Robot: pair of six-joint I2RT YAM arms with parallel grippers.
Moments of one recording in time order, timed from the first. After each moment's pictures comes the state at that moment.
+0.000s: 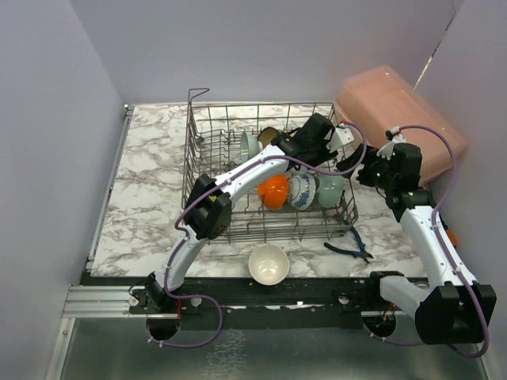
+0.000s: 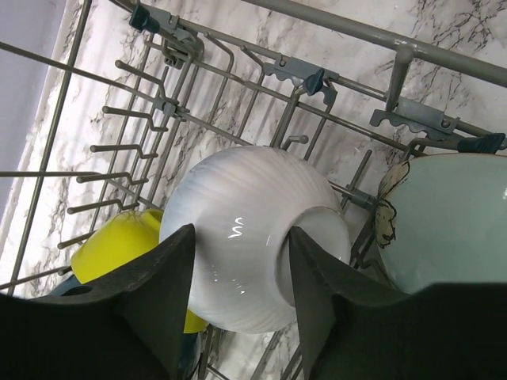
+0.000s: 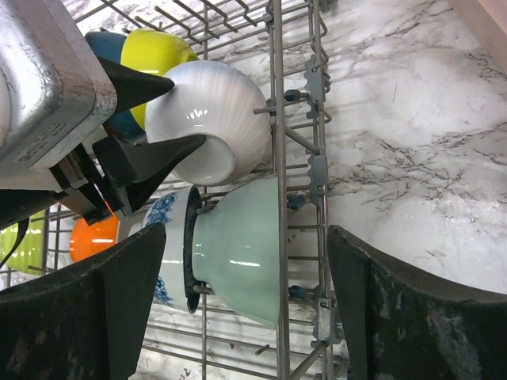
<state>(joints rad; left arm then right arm) -0.86 2.31 2.22 -0.59 -0.07 0.41 0.01 1.06 0.82 -0.24 -0.29 0.40</state>
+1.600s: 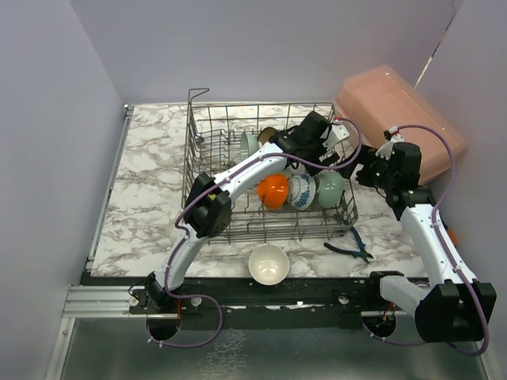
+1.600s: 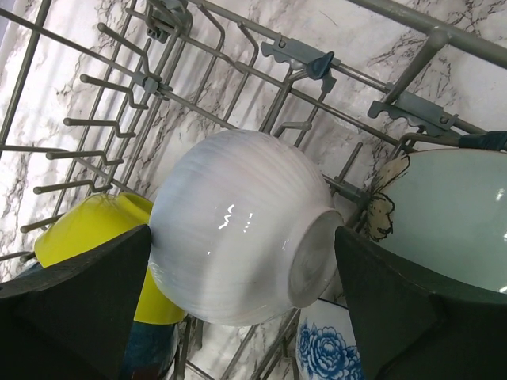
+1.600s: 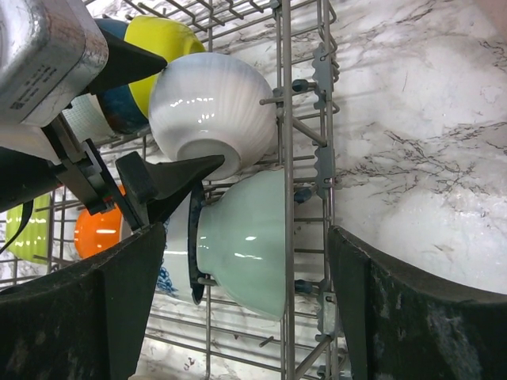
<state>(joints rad) -0.84 2.32 2.25 -0.64 -0.04 0.31 0.01 1.07 0.83 -0.27 -0.31 0.40</state>
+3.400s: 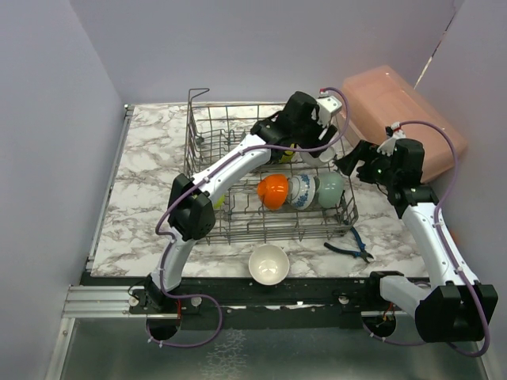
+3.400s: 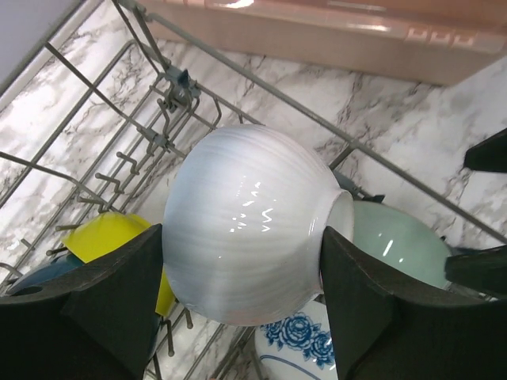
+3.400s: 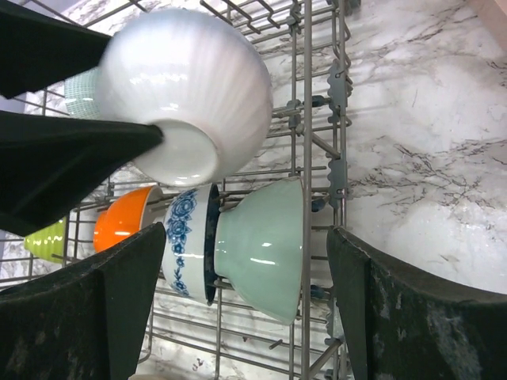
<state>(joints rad) -0.79 2.18 2.20 -0.56 0.12 0.10 0.01 1.07 0.88 -0.29 -0.34 0.40</state>
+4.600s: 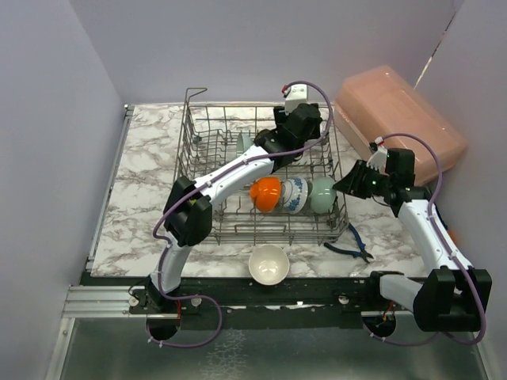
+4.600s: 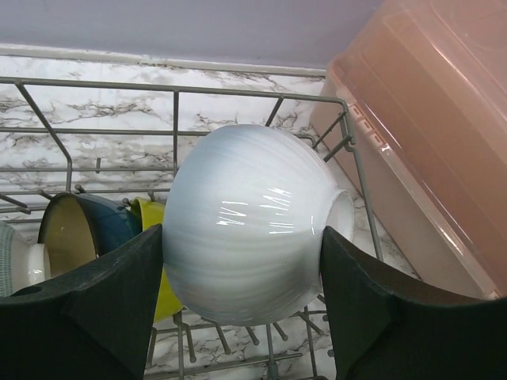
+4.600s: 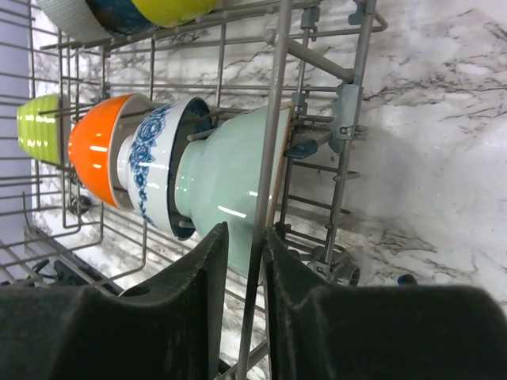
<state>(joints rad) -0.84 2.09 1.98 -0.24 -0.58 -0.49 -0.02 1.14 0.80 -0.39 -0.57 0.35</state>
